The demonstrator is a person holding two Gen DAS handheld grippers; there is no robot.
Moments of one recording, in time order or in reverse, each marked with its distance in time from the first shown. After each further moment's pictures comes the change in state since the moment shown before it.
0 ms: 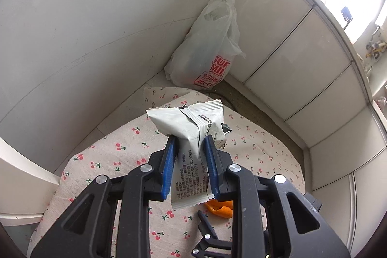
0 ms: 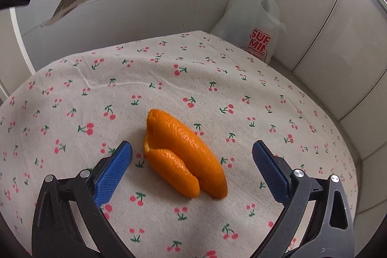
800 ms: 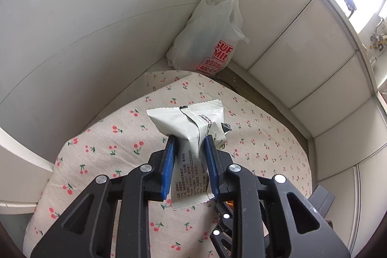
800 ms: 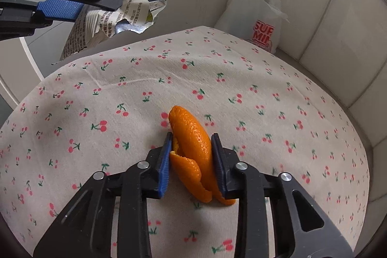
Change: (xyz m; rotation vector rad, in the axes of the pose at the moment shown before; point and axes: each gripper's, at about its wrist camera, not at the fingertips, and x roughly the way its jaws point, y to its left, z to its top) left arm 0.020 -0.010 -0.011 0.017 0.068 0.016; right arm -0.003 -0.001 -0.006 0.076 0.024 0.046
